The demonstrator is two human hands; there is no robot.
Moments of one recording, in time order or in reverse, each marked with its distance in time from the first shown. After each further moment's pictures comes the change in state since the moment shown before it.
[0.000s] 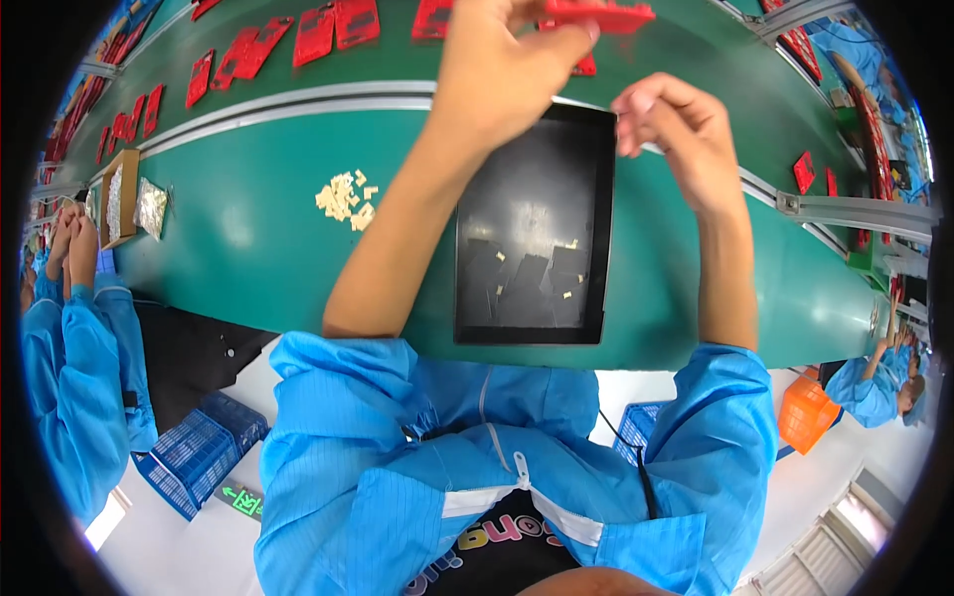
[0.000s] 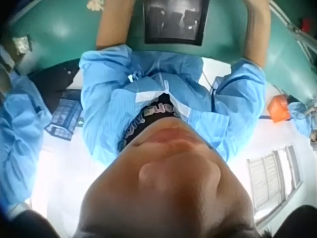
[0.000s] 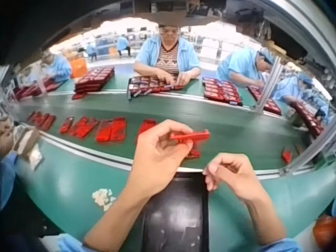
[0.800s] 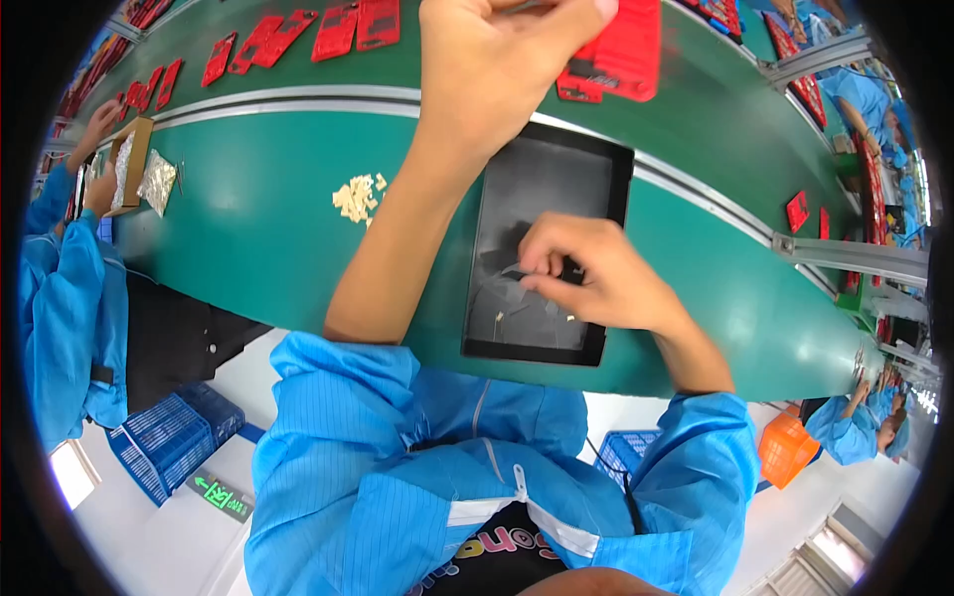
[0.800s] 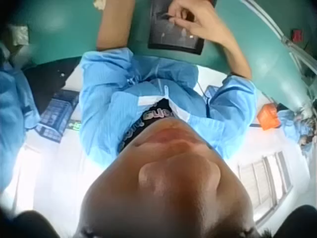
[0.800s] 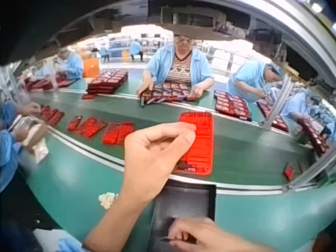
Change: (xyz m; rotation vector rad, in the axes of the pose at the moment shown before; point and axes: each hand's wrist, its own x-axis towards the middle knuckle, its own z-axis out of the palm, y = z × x) left_hand 0.008 0.045 -0.025 -0.161 0.073 -0.127; right_hand -0.039 0.006 0.086 -0.340 -0.484 -0.107
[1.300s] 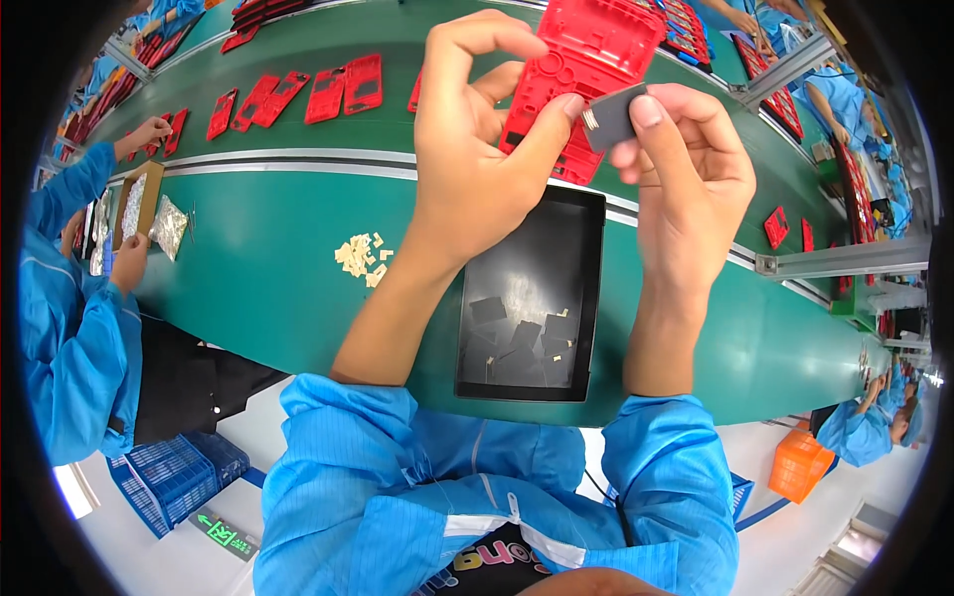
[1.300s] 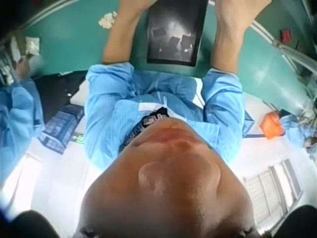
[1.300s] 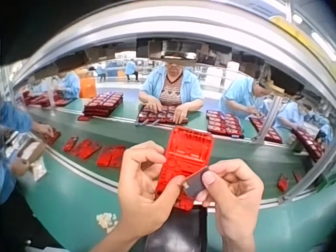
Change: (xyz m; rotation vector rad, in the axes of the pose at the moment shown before) left_hand -0.009 0.011 0.015 0.222 -0.114 0.469; right_hand 0.047 -0.065 -0.062 0.404 0.980 -0.343
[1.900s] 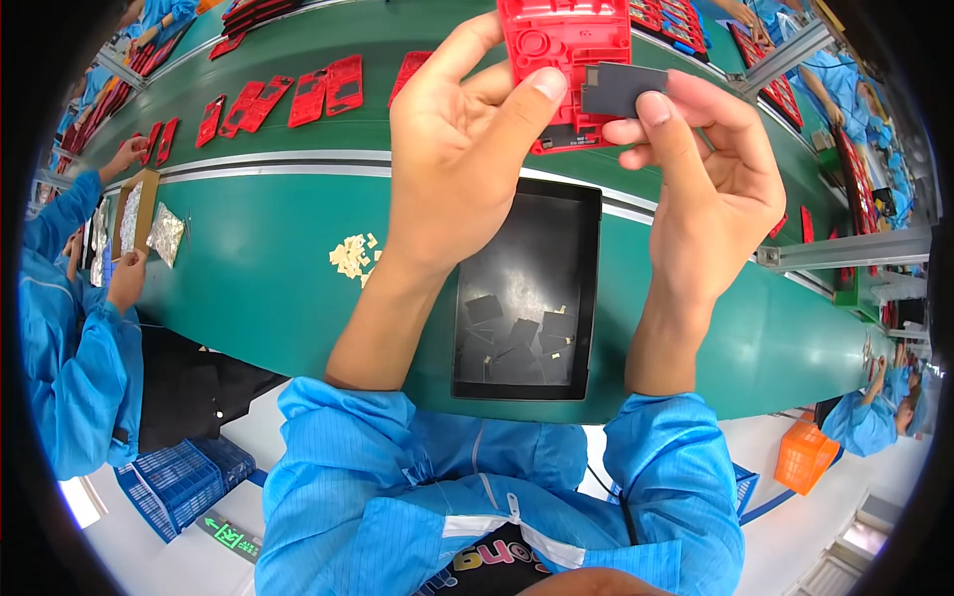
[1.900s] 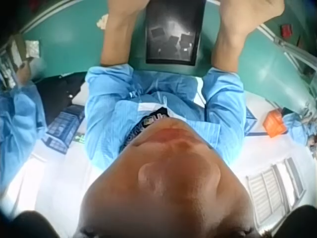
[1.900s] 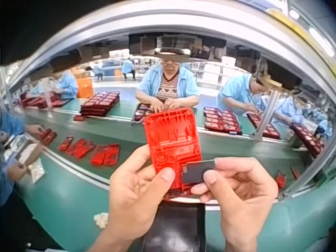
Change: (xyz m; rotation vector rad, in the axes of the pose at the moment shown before) left_hand 0.000 0.016 0.006 -0.342 0.028 -0.352; right_hand -0.003 -0.009 -0.004 -0.080 0.028 -0.175
